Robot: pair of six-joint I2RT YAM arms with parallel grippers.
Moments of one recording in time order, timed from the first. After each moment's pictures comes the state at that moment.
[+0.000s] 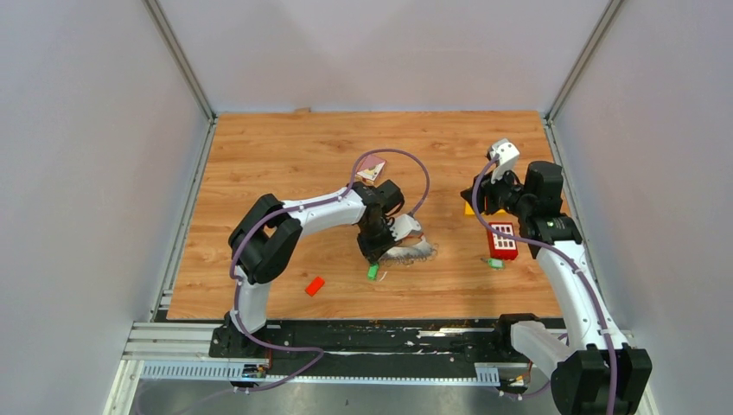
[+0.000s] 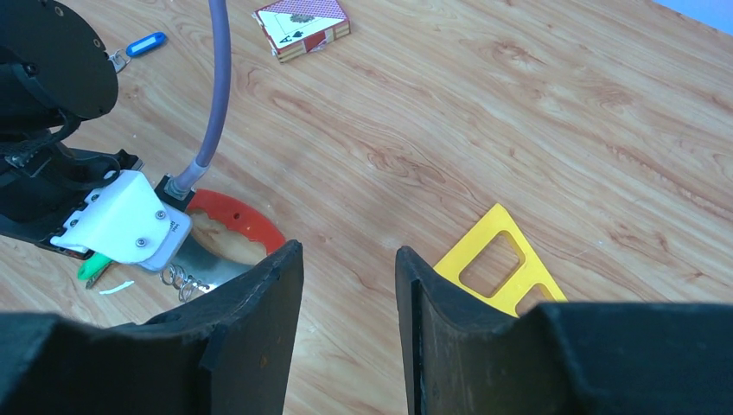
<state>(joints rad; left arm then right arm) -0.86 1.98 1.42 -0.86 0.33 0.36 0.04 0.99 0.85 -0.30 -0.53 -0.22</state>
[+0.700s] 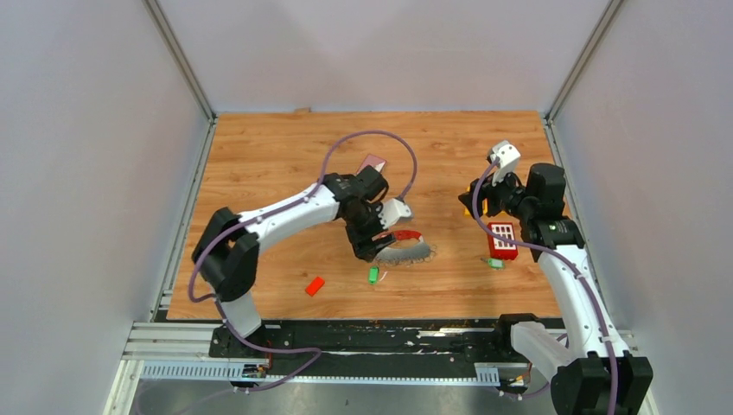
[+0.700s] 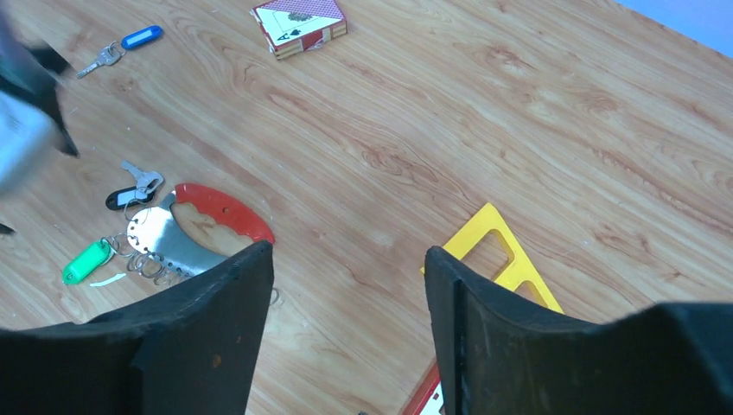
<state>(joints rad) -0.82 1.80 1.37 -0.88 0.31 0.40 0.04 0.96 0.84 -0.32 -0.53 -0.25</state>
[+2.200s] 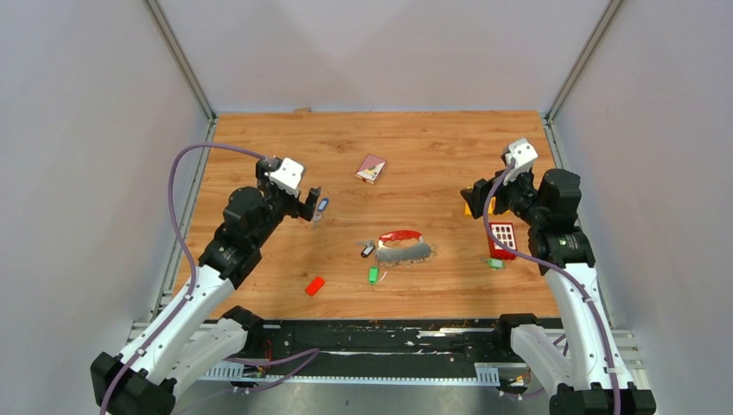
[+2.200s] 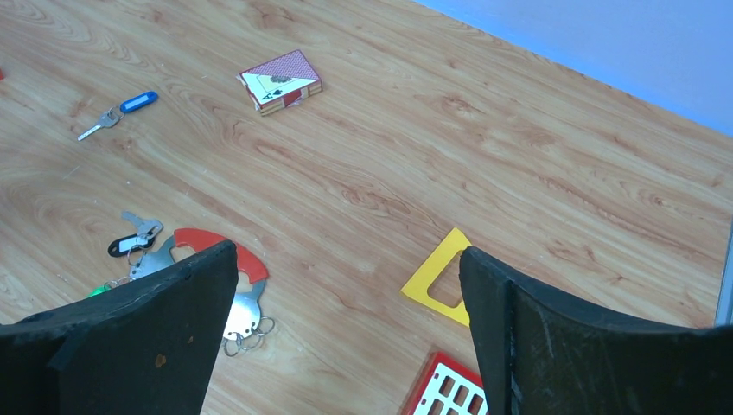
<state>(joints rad) -0.46 0.81 0.70 0.01 -0.05 0.22 0.03 0.84 0.86 -0.30 -0.47 -0.18</state>
